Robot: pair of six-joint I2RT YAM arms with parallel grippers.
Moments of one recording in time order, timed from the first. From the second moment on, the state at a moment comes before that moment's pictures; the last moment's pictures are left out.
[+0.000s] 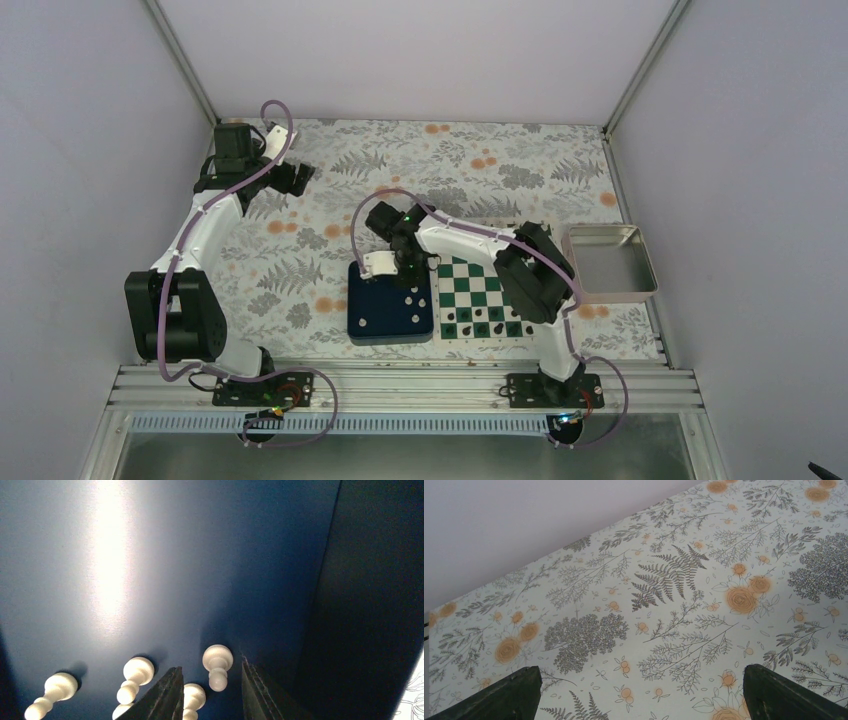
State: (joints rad) left arm 0.04 1.48 1.17 -0.33 0.35 0.38; right arm 0.92 2.03 1.53 -0.94 -0.08 -0.80
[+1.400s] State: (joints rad) left arm 0.04 1.48 1.17 -0.33 0.35 0.38; right arm 0.57 1.81 1.80 -1.05 -0.11 -0.81
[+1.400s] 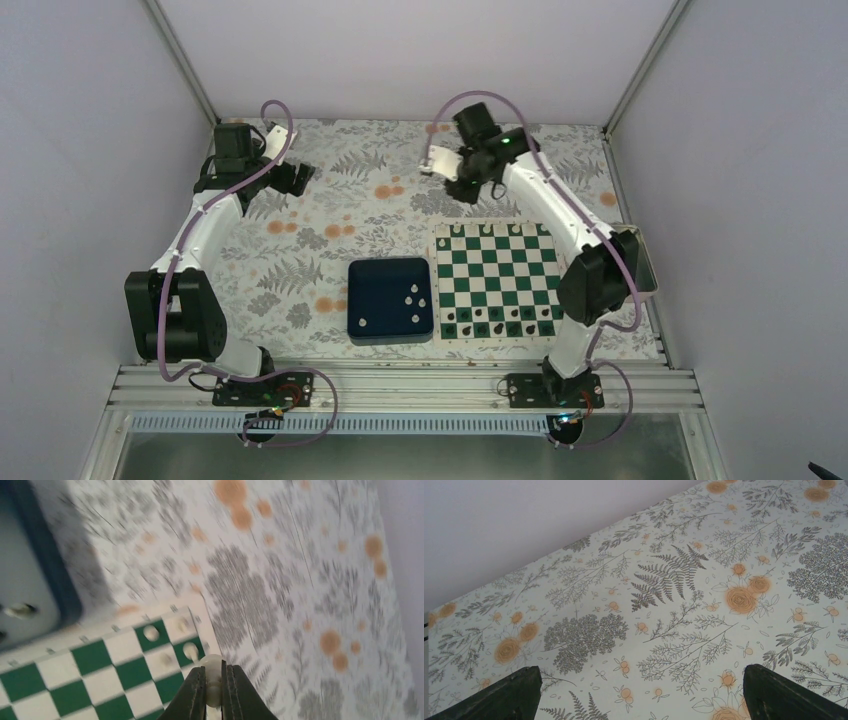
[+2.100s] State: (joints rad) left arm 0.04 1.48 1.17 -0.33 0.35 0.38; right arm 0.33 1.94 1.51 -1.00 -0.20 -0.87
